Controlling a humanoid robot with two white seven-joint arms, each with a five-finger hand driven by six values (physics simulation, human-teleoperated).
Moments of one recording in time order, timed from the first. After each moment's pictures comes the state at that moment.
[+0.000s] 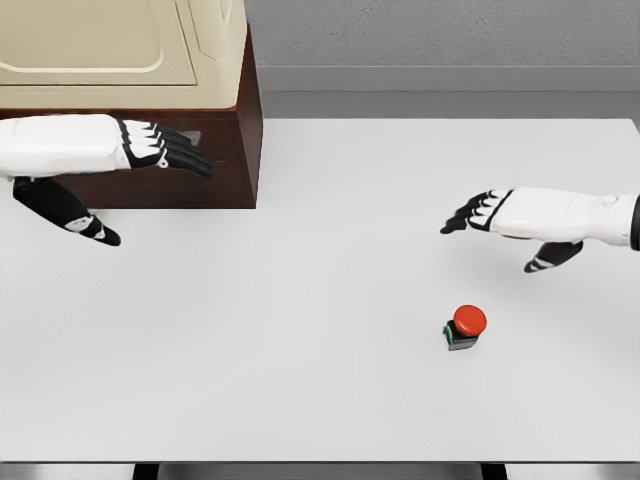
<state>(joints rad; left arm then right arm) -1.31 1.26 -1.32 -1.77 0.41 -0.61 -0.52 -0.60 -1.03 0.67 -1.63 0.20 -0.53 0.61</state>
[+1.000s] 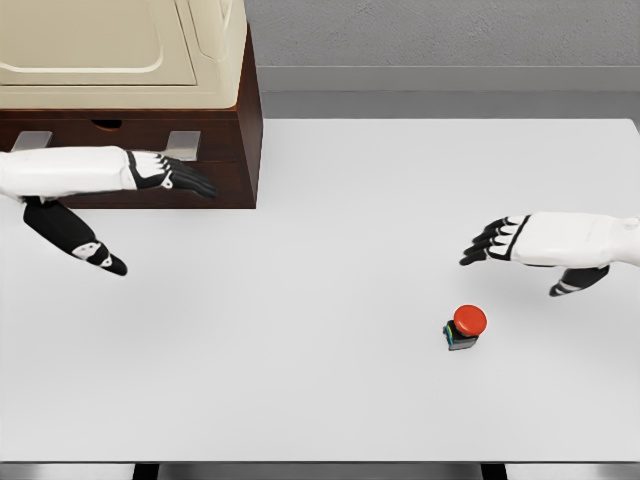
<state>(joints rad) -1.38 1.25 -1.51 -1.76 0.53 -0.61 -0.49 -0.59 -1.14 0.72 -1.66 0.17 -0.61 0.61</state>
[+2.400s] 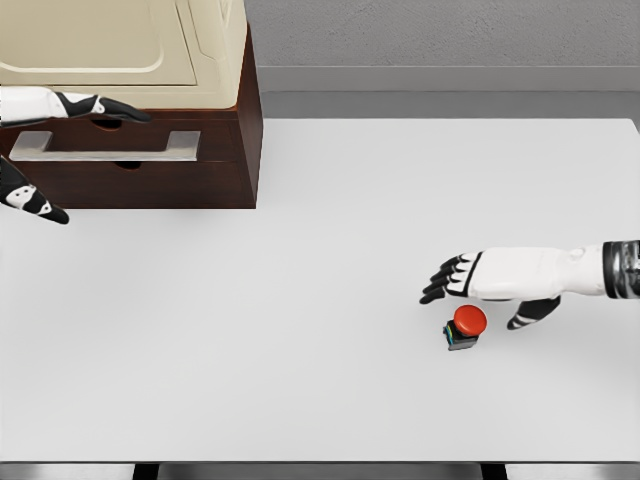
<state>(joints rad) -1.34 1.35 -1.30 -1.77 0.63 -0.33 -0.61 -0.60 -1.05 0.83 -1.68 0.16 -0.61 0.61</state>
